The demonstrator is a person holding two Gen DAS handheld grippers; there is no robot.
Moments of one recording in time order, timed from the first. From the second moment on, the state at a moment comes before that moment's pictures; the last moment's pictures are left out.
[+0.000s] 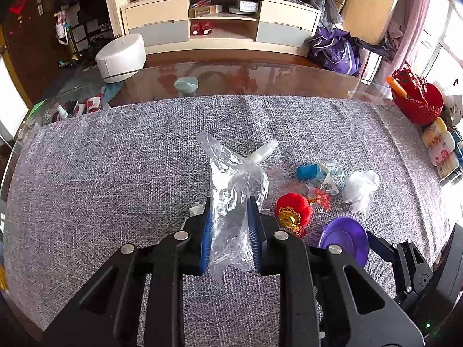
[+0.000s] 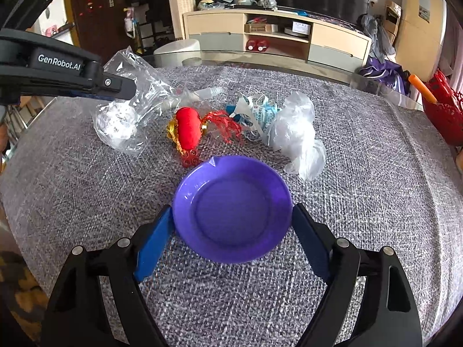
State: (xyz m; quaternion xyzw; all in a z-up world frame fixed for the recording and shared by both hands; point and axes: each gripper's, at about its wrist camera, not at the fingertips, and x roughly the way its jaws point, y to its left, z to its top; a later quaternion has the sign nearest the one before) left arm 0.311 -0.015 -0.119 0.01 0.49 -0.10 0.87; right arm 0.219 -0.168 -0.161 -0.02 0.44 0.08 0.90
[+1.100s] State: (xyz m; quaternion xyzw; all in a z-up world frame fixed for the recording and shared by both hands) left arm 0.178 0.002 -0.038 0.00 0.42 -0.11 0.90; right arm 0.136 -0.195 -0.086 0.03 0.39 0.09 0.91
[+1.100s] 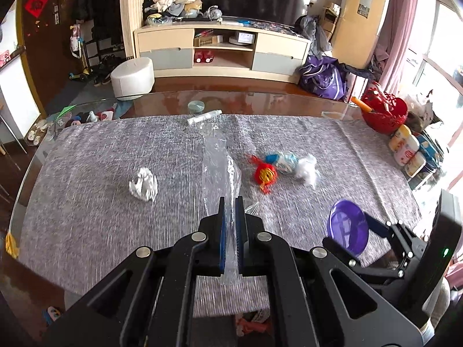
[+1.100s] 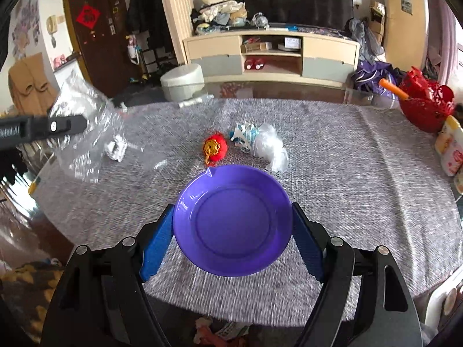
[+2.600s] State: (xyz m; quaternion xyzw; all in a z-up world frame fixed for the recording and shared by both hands) left arm 0.005 -0.033 -0.246 0.00 0.58 -0.18 0.80; right arm 0.012 -0.209 -0.230 0.10 0.56 0.11 0.81
